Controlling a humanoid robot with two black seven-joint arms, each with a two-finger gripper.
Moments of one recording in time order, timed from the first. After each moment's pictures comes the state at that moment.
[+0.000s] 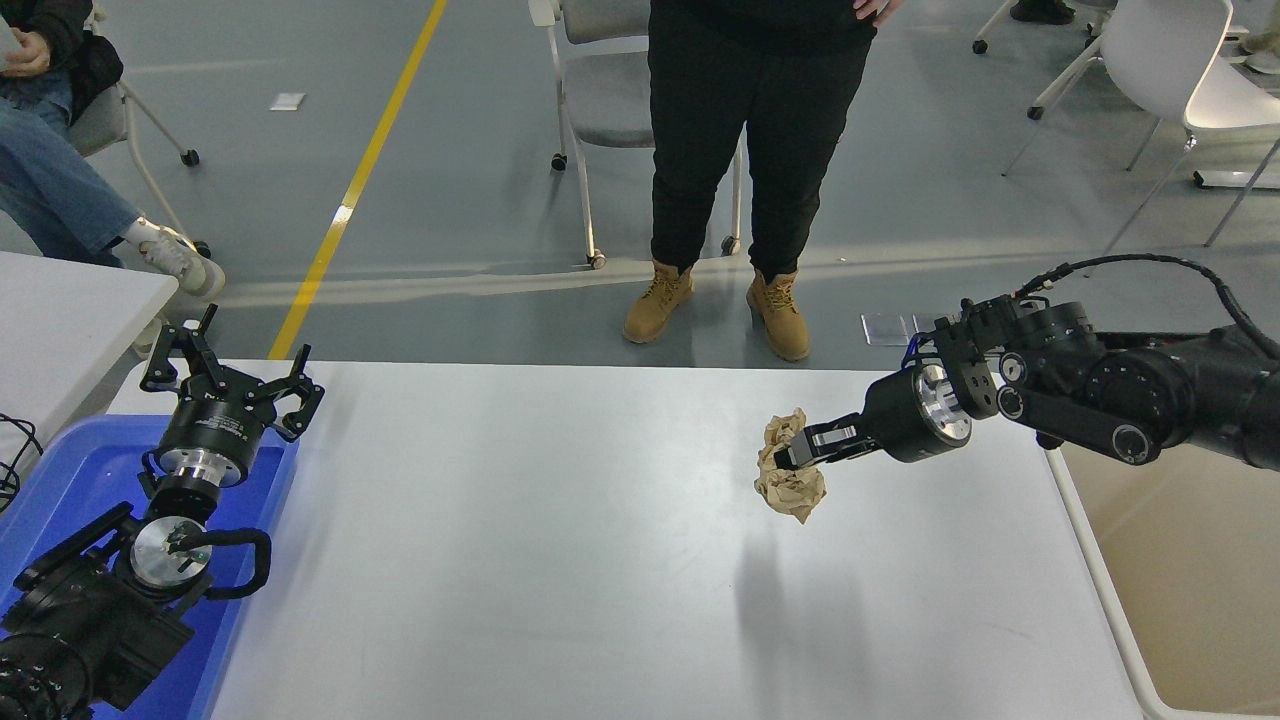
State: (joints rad) left arm -0.55 0.37 -0.86 -0.44 -0.20 -0.59 -0.43; right arm 1.31 -0.43 -0.32 0.83 -1.08 0.45 0.48
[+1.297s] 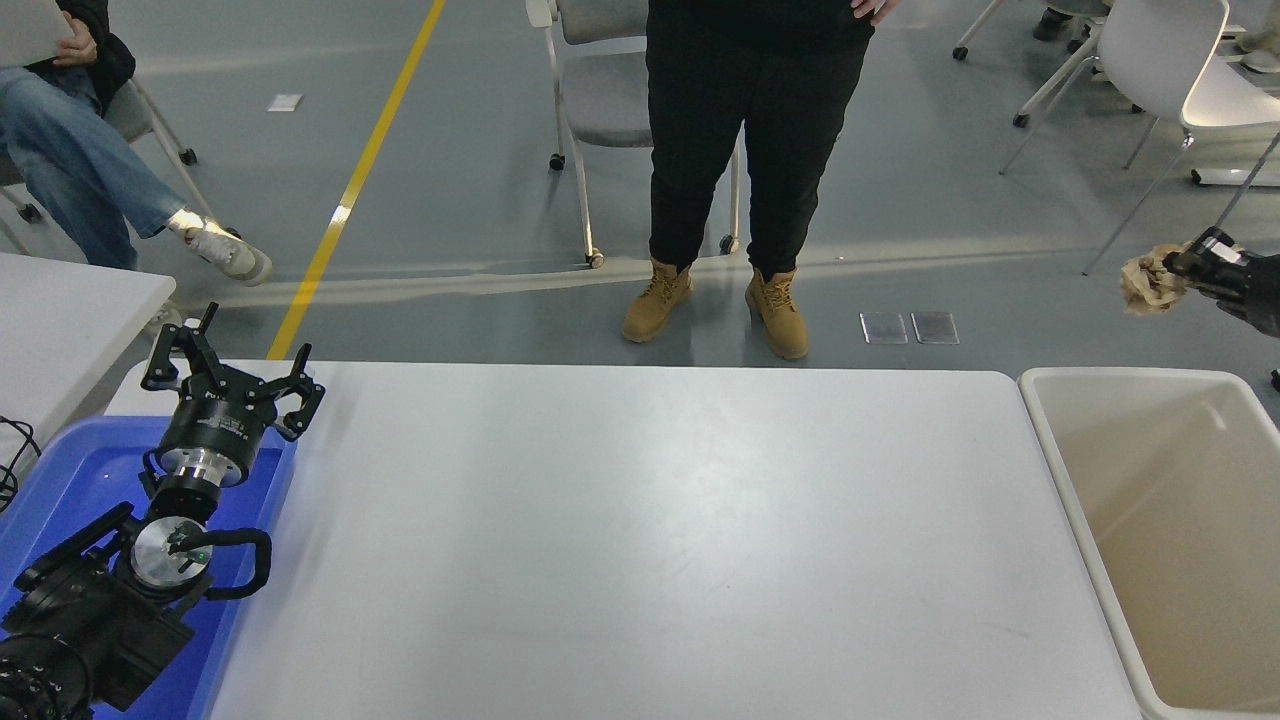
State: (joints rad) left arm -0.55 0.37 -0.86 -0.44 -0.20 -0.59 -0.43; right arm 1.07 -0.55 -0.30 -0.05 -0.51 0.41 0.39
